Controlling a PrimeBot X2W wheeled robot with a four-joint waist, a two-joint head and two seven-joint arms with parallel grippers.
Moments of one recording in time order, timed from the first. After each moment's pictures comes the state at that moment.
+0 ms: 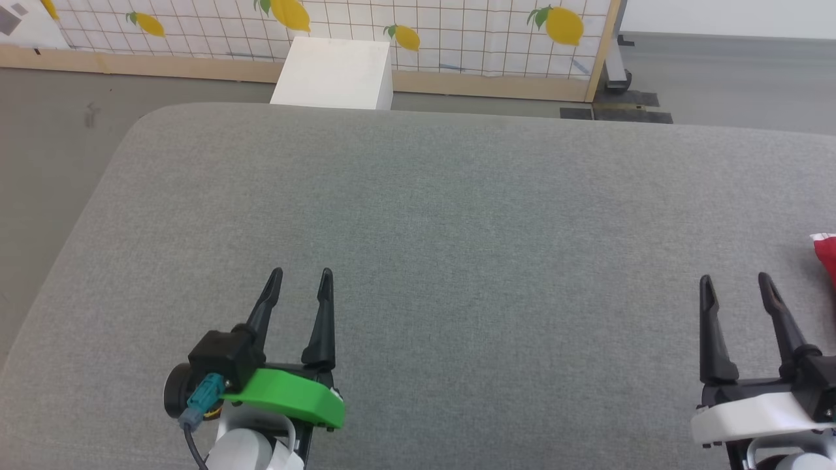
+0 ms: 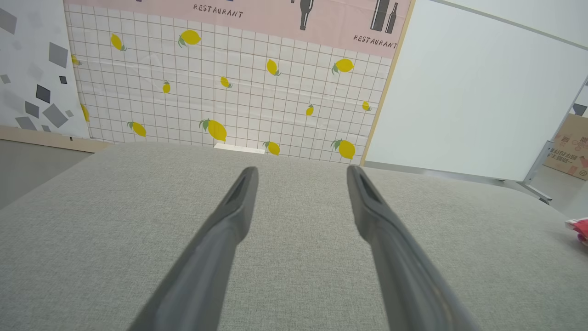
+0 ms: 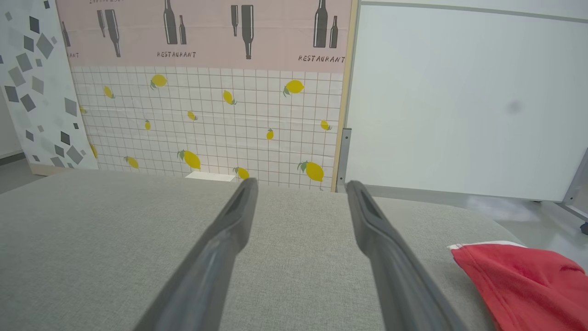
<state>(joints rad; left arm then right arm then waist) -0.09 0.05 -0.17 0.12 -0.27 -0.05 -0.26 0.04 -0.05 -0.16 0.00 0.02 0.13 -0.26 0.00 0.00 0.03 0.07</state>
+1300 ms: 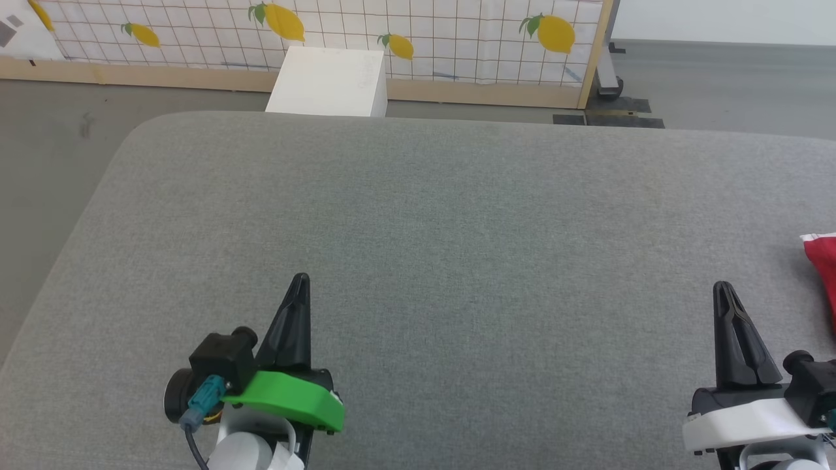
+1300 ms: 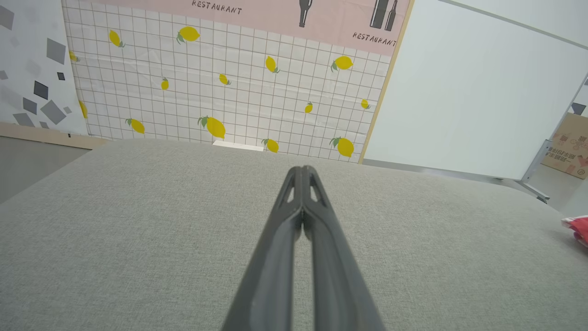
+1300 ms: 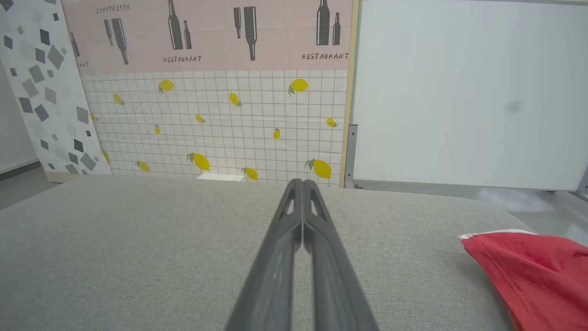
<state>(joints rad) -0.08 0.05 -0.17 0.12 -0.27 -0.04 -0.25 0.06 -0.05 -0.13 -0.01 0.06 0.13 -0.25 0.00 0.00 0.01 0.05</state>
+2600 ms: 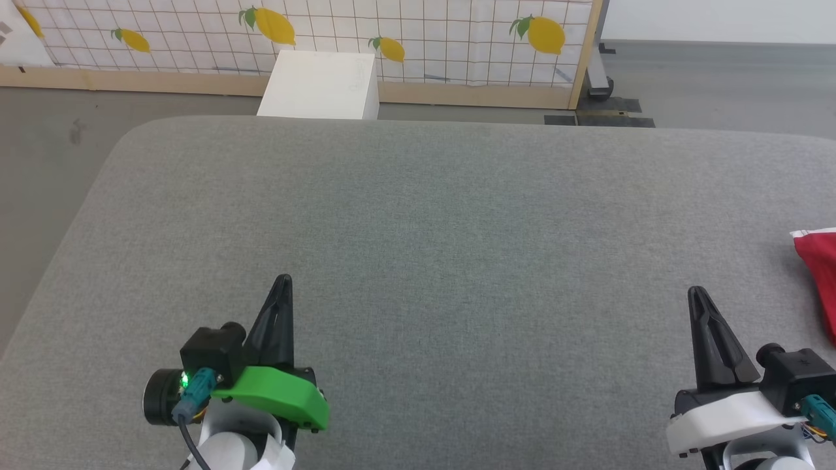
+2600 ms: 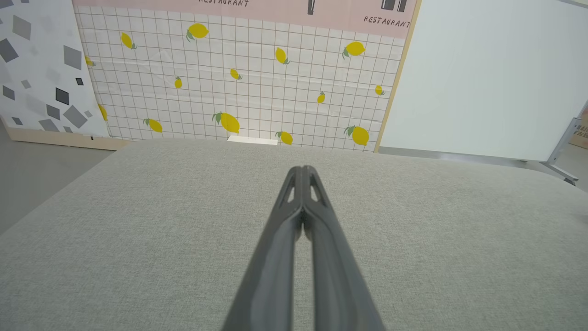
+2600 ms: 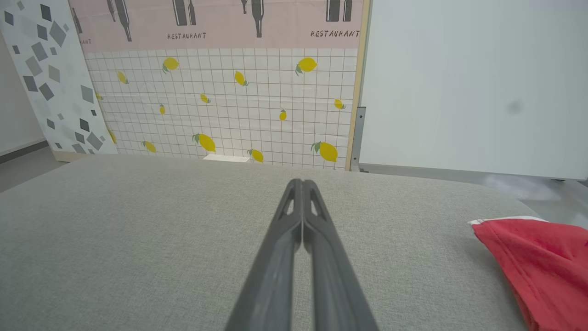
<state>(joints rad) -0.07 0.05 -0.11 0.09 -0.20 -0.03 -0.17 0.05 -0.05 -0.09 0.00 0.05 0.13 -0.17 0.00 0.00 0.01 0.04</state>
